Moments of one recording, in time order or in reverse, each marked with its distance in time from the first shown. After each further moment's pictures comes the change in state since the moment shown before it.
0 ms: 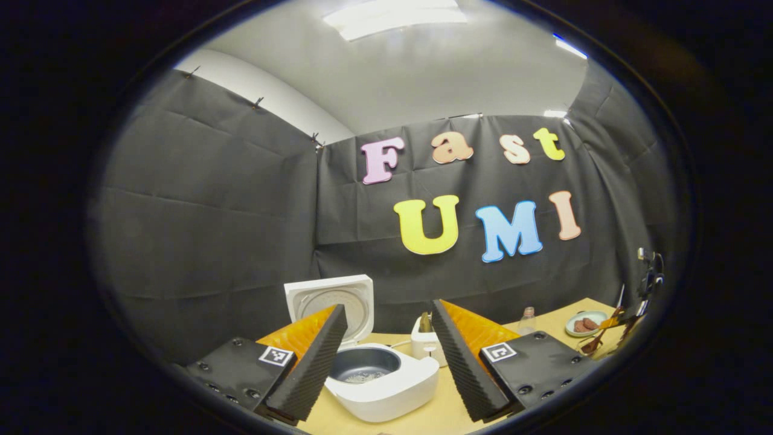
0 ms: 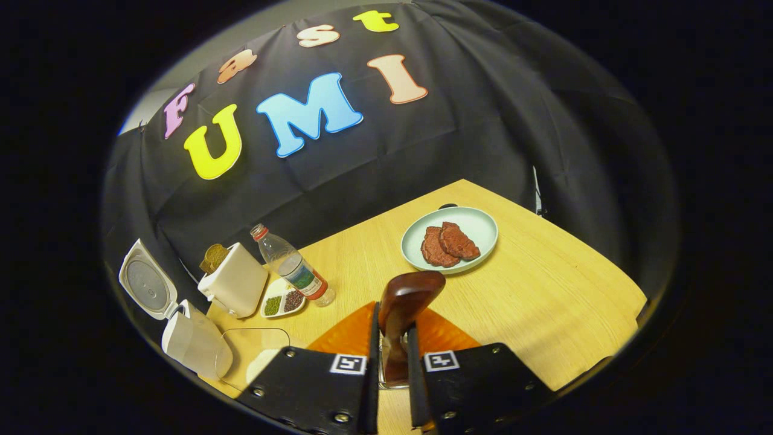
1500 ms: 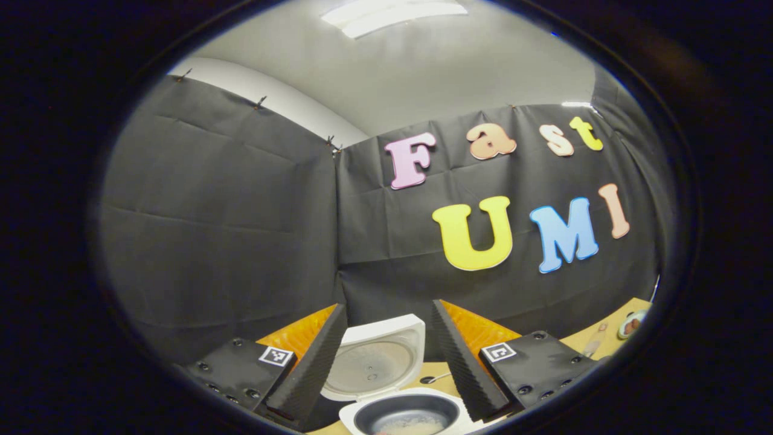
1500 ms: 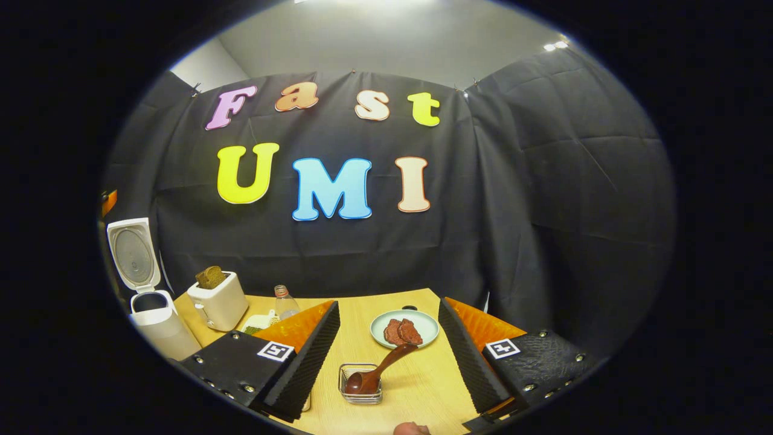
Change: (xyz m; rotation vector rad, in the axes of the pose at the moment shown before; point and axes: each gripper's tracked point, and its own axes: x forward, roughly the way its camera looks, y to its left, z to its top) left arm 0.207 0.098 0.024 0.061 -0.051 0.130; right arm -0.158 0.044 0.099 -0.321 -0.385 -0.167
